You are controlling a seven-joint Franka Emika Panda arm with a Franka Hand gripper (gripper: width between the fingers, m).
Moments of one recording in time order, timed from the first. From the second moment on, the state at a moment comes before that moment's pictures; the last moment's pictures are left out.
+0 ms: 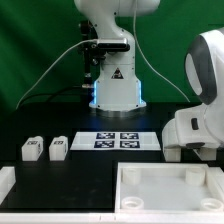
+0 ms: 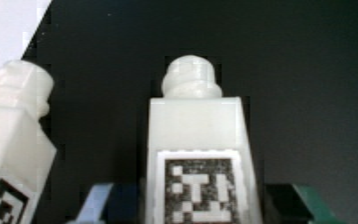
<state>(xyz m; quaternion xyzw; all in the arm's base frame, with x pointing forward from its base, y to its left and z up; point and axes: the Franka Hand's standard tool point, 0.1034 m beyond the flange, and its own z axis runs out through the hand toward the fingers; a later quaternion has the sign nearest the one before) 0.390 0.178 0.012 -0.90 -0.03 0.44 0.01</state>
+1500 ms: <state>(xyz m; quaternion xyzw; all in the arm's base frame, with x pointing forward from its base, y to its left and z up) 0.602 0.086 0.157 -0.97 -0.12 -0.19 0.03</state>
